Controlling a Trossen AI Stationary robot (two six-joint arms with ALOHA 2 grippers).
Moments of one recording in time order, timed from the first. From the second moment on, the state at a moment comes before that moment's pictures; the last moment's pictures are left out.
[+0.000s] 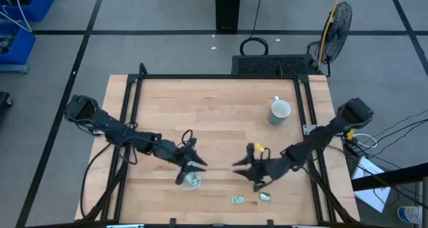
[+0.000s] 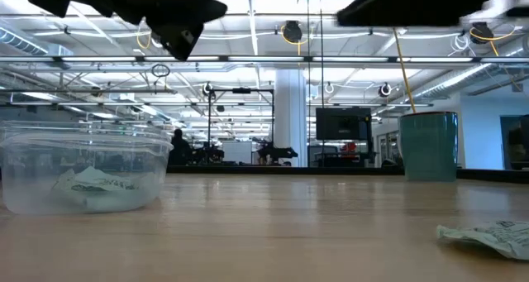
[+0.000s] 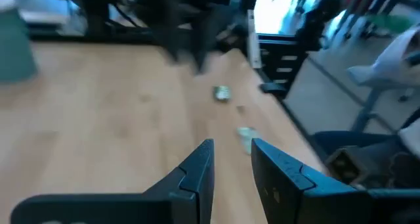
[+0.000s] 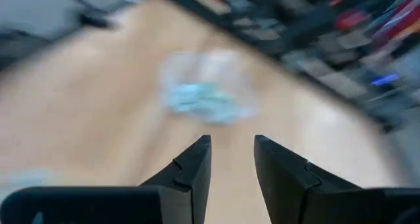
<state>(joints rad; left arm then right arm) -0.37 1.45 0.67 0.48 -0.03 -0.18 0.59 1.49 0.69 0.37 0.52 -0.25</state>
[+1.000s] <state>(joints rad) -0.24 1.45 0.67 0.38 -0.10 -0.11 0.78 1.61 0.69 -0.03 0.08 0.78</state>
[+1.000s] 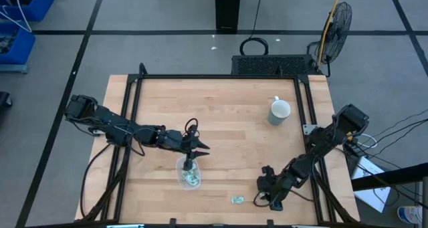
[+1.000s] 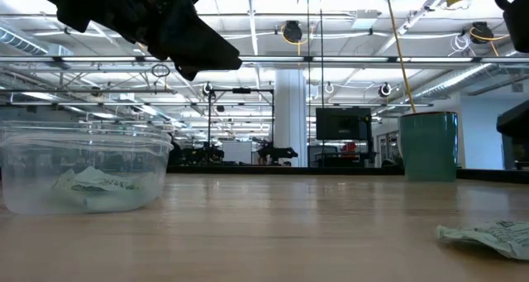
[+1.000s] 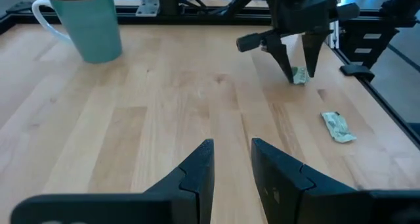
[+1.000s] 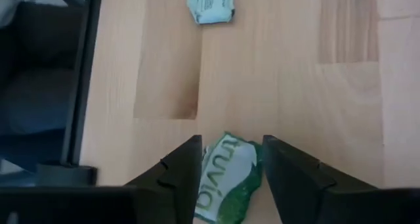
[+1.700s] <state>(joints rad) -0.24 1.45 0.67 0.38 -0.10 -0.11 0.75 1.61 0.63 -0.04 0.23 0.66</state>
